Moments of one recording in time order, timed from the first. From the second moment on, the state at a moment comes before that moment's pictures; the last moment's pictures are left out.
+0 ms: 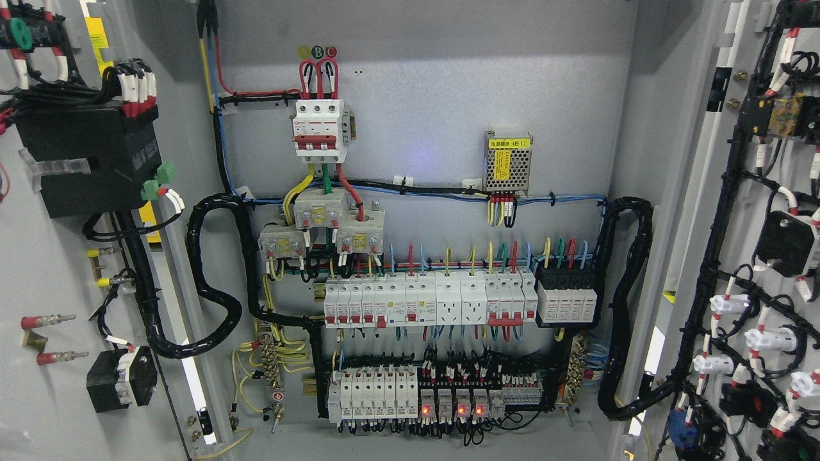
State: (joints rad) left arm -0.06 0.00 -0.11 0.05 0.23 -0.10 -0.20; right arm -0.61 0.15 0.71 -1.64 -0.42 0.43 0.68
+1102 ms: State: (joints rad) left arm -0.06 -0.02 -0.11 0.05 0.23 -0.10 -0.20; right arm -0.03 -0.08 0.35 -1.92 -0.39 0.21 0.35
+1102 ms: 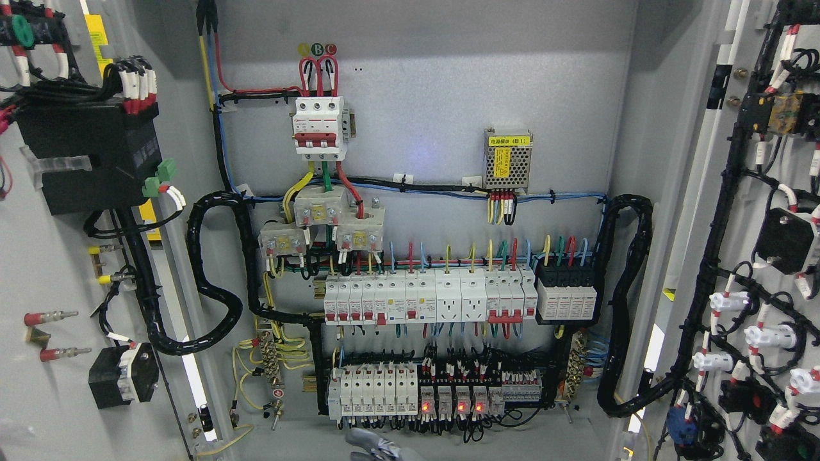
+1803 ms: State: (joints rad) left arm -0.06 -0.02 -0.11 0.04 0.23 -0.10 -0.21; right arm 0.31 -0.20 0.11 -2.04 -0.40 -0.28 0.35
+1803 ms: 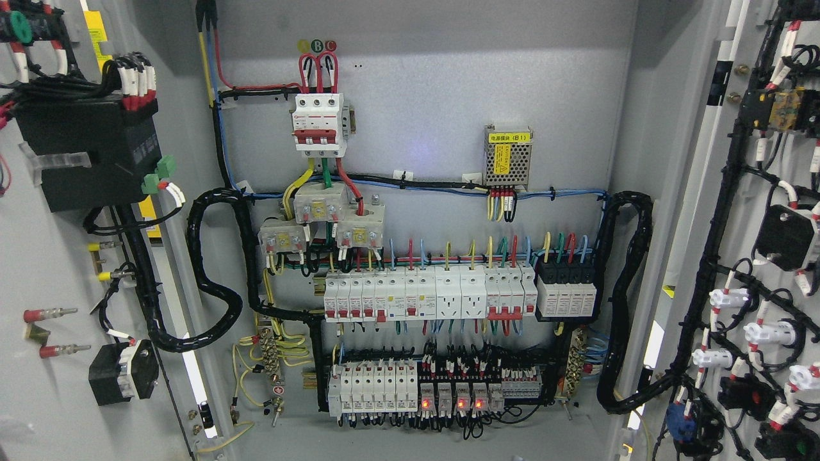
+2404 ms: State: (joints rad) left arm 0.12 -0.01 -0.11 -0.58 0.23 -0.10 -0.33; right arm 0.40 -0.29 -0.05 -2.07 -0.41 -0.42 0.35
